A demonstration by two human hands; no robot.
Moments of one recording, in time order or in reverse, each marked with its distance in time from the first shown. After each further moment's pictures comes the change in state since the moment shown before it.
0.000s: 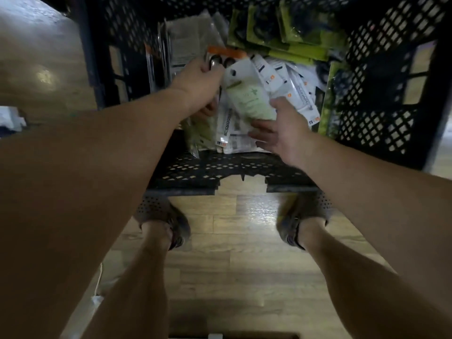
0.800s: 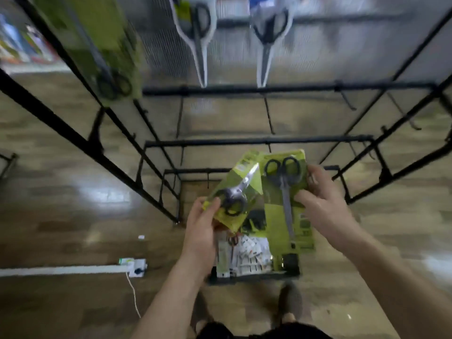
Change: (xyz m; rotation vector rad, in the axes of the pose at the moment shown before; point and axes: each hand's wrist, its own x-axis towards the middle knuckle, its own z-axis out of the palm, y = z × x) left_hand -0.631 0.270 -0.307 -1.197 -0.019 0.340; right_hand -0.772 -0.223 -0.055 -0.222 0.016 -1.049
